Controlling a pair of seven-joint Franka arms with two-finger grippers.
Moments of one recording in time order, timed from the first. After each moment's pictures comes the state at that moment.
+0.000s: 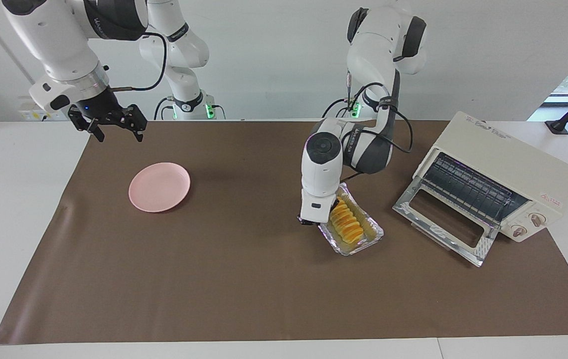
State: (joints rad) left arm -0.66 0.63 0.15 -1.30 -0.02 1.88 -1.06; right arm -0.15 -0.03 0.13 -1.66 -0.01 1.57 -0.01
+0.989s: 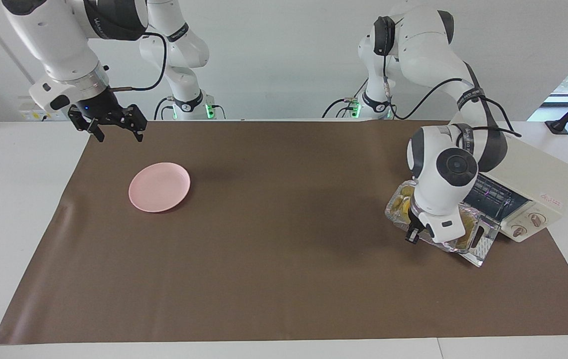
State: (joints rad) left arm -0.43 0.61 0.30 -1.27 -0.06 1.76 -1.08; right arm -0.15 -0.03 0.13 -1.66 -0.01 1.57 -0.01
